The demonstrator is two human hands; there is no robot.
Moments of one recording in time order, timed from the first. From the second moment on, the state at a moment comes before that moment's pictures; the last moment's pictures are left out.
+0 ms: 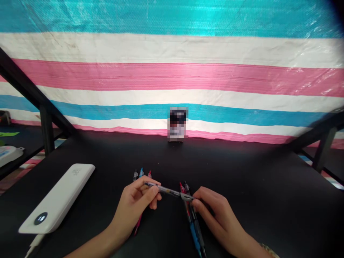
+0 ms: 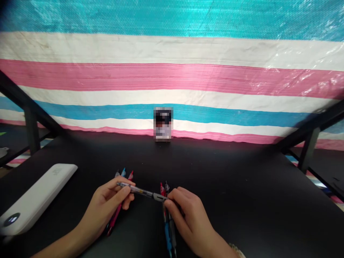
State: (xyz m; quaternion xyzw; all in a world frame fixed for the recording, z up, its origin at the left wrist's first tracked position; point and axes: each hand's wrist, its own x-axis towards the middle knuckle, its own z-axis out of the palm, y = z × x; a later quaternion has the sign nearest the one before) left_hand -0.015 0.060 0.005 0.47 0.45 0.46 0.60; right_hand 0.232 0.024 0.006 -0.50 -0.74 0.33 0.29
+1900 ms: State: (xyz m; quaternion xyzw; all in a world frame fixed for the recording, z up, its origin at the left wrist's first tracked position) left_hand -0.015 0.064 0.010 0.44 0.38 0.48 0.66; right_hand 0.227 0.028 0.007 -0.50 -0.51 0.61 0.35
